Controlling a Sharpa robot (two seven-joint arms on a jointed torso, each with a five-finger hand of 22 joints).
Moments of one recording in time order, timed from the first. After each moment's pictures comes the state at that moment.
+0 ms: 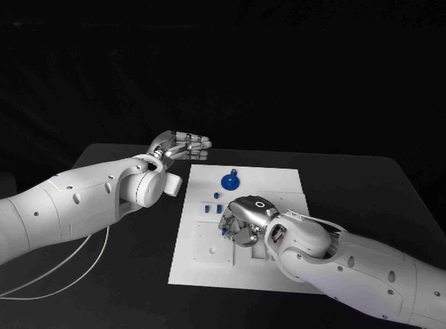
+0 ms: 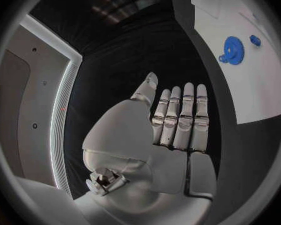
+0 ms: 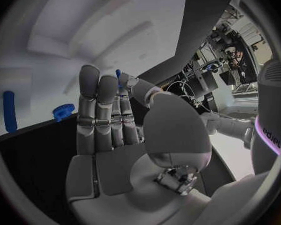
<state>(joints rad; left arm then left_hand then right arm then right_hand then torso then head) 1.32 -0.65 -0.10 1.19 -0.15 -0.31 0.32 1.38 0.04 -0.01 -0.10 0.08 1.03 0.14 0.06 0.06 1.09 0.14 0.06 0.06 1.11 0.14 0.06 0.07 0.03 0.98 0.12 0.09 0.08 0.94 -0.59 0.13 1.53 -1.82 -0.27 -0.19 1.26 -0.13 0.66 -0.21 0.17 1.28 0.07 0.06 0.07 1.37 0.02 0.05 0.06 1.45 -0.07 0.79 0.59 0.11 1.46 -0.09 0.50 0.86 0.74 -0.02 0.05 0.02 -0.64</state>
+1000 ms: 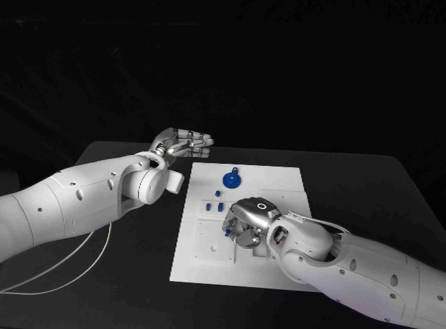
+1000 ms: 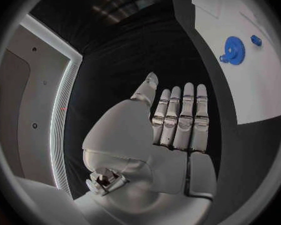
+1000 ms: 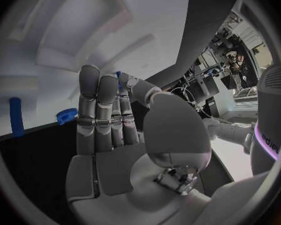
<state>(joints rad) 1.32 -0.65 -0.10 1.19 -0.15 -0.30 0.32 1.38 0.04 -0.01 -0.11 0.08 1.03 0.14 0.06 0.06 1.09 0.14 0.06 0.06 1.11 0.14 0.06 0.07 0.03 0.98 0.12 0.09 0.08 0.92 -0.59 0.13 1.53 -1.86 -0.24 -0.21 1.26 -0.13 0.66 -0.22 0.17 1.28 0.08 0.06 0.07 1.37 0.02 0.05 0.06 1.45 -0.07 0.80 0.59 0.11 1.46 -0.09 0.49 0.88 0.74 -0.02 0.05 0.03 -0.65</state>
